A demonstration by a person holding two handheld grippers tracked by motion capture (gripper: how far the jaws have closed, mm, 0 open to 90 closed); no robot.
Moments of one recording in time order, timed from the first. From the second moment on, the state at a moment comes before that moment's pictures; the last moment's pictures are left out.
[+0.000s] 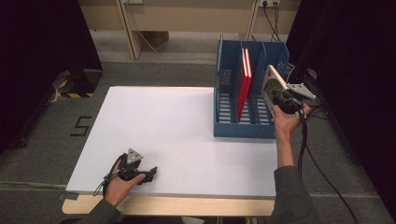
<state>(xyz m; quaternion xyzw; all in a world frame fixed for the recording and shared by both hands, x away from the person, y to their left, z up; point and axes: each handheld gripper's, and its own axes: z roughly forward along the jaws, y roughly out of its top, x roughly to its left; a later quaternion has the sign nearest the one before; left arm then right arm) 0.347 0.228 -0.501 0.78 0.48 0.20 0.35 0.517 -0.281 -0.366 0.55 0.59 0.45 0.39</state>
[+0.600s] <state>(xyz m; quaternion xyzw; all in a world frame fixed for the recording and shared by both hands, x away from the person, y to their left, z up) 0.347 0.228 -0.501 0.78 0.48 0.20 0.35 0.546 -0.277 -0.382 0.58 0.58 0.43 0.38</state>
